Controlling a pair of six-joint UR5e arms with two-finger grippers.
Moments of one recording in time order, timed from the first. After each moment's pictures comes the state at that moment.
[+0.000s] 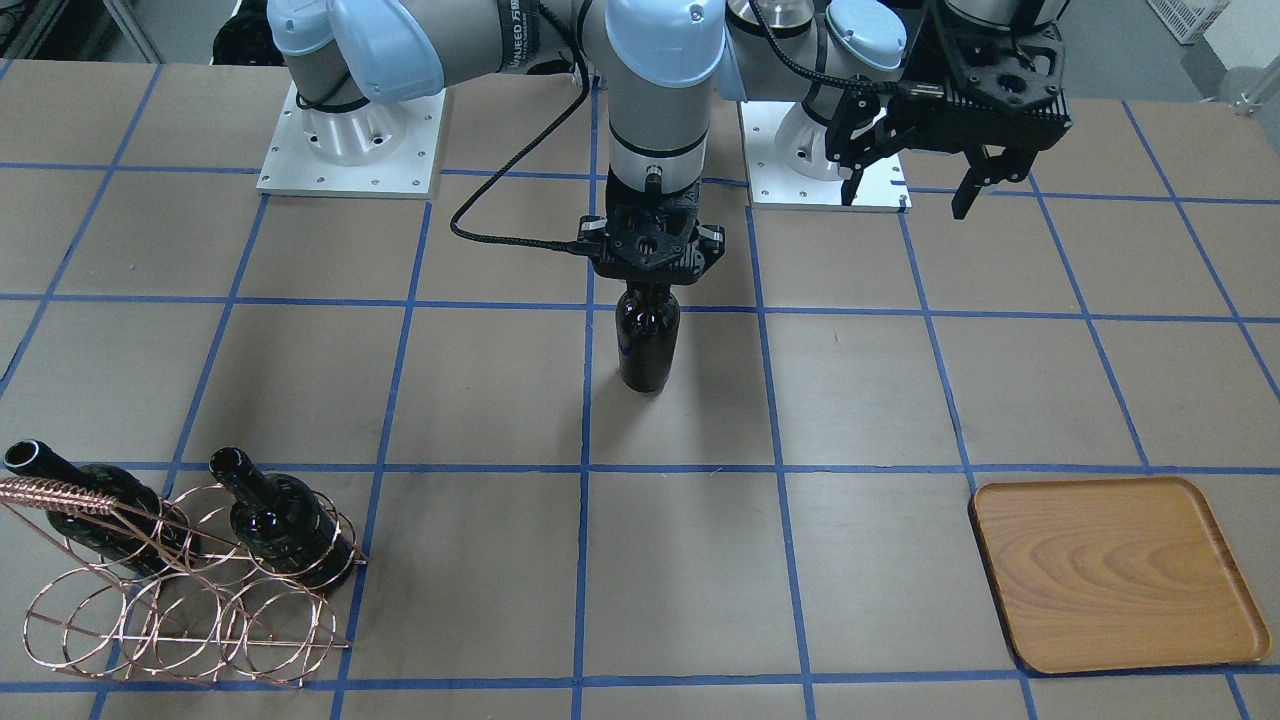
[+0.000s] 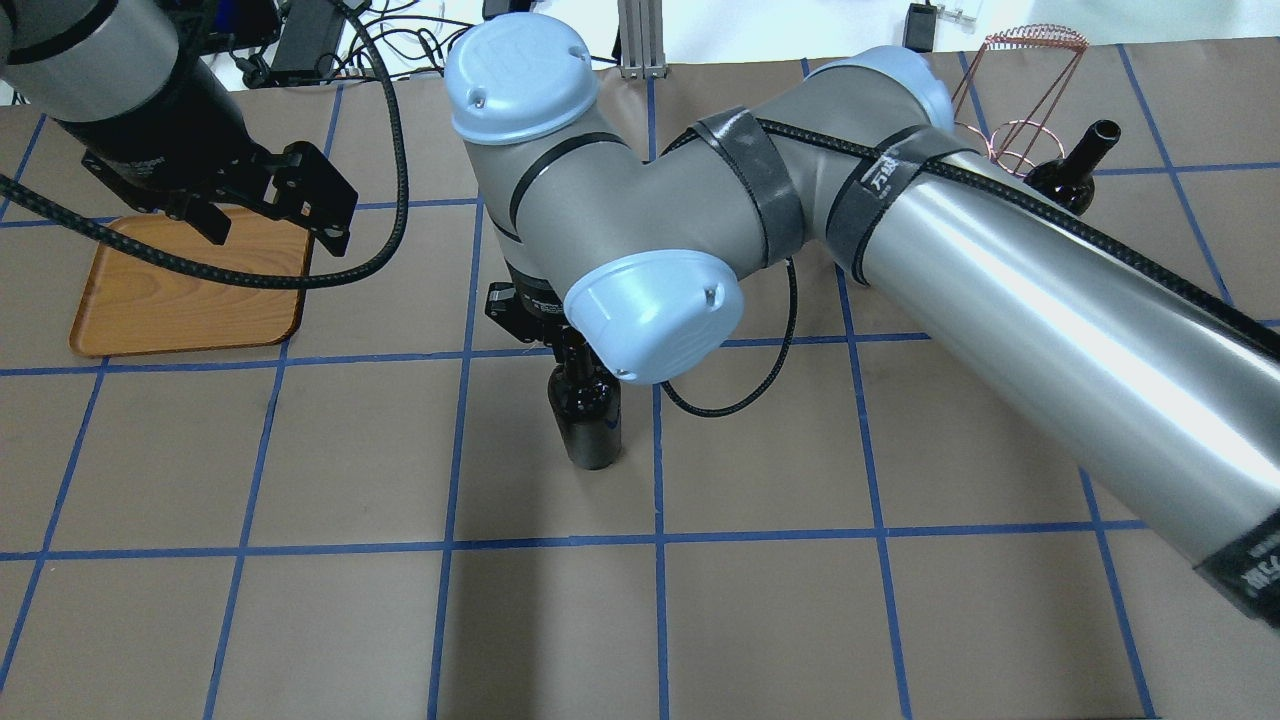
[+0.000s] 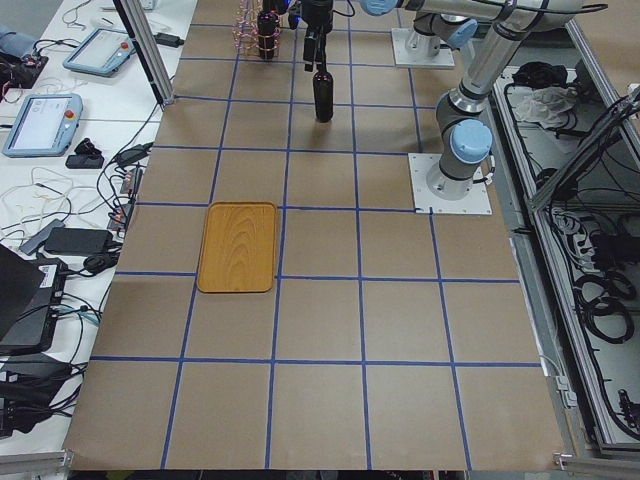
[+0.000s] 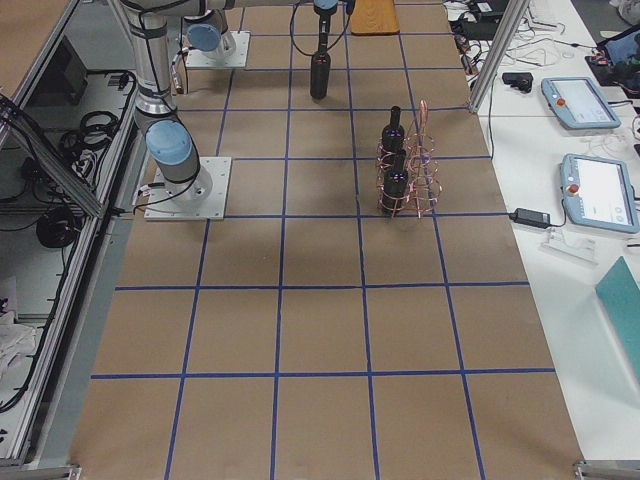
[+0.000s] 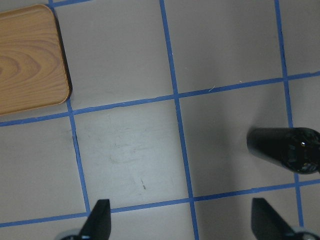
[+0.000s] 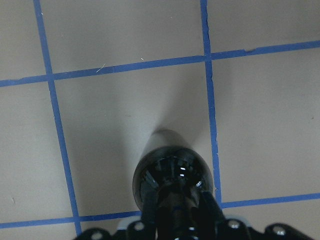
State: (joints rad) left arm -1.54 -1.46 -1.57 -1.60 1.59 0.17; right arm 2.11 -1.29 1.51 -1.80 -1.53 0.65
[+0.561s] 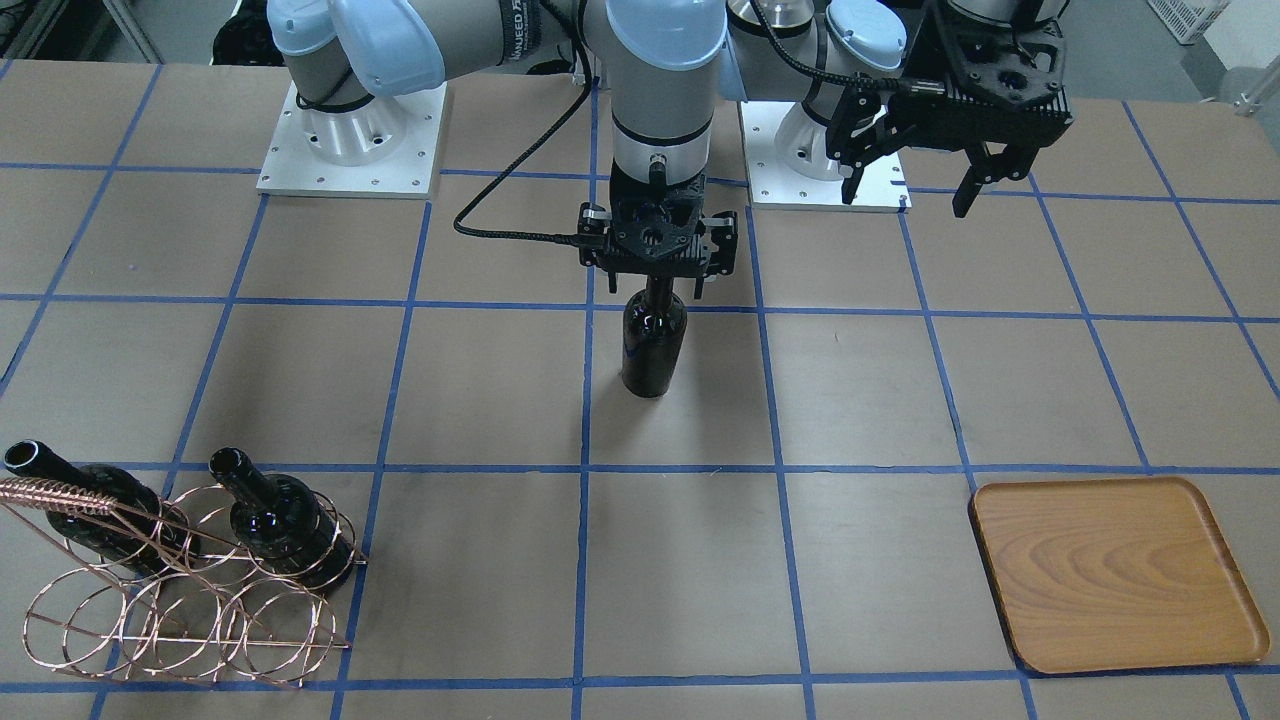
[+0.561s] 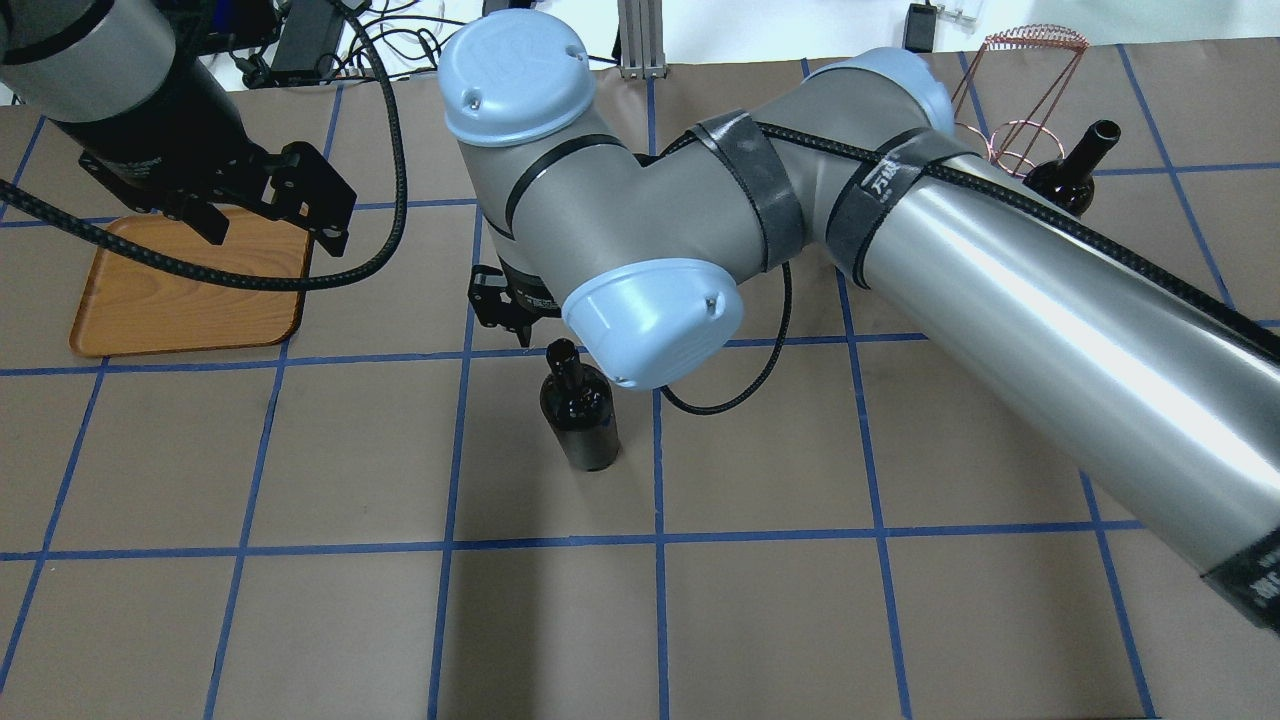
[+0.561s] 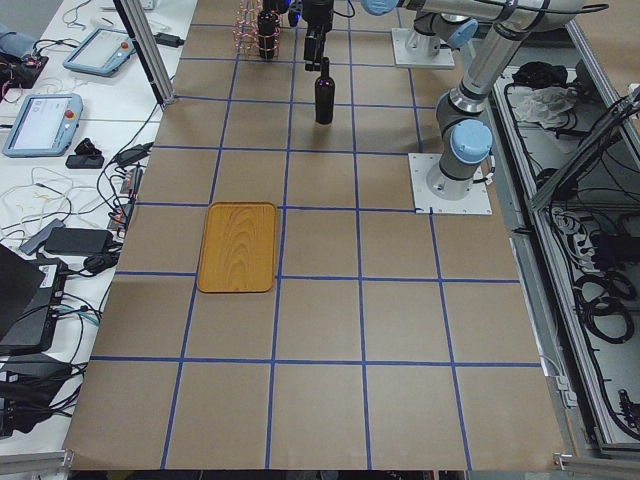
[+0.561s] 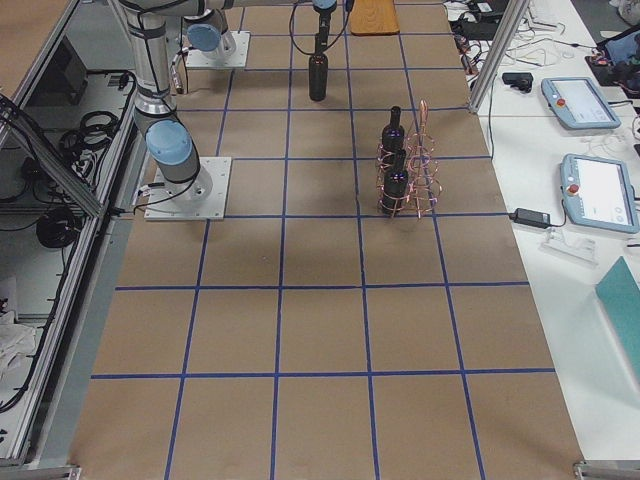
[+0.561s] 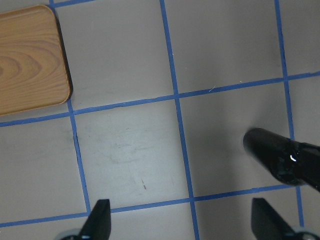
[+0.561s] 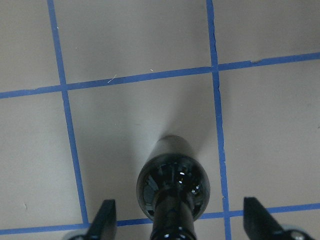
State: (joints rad) left arm -1.54 -1.46 -1.57 -1.60 1.59 0.17; right arm 2.11 -1.30 1.50 -1.84 -1.54 0.65
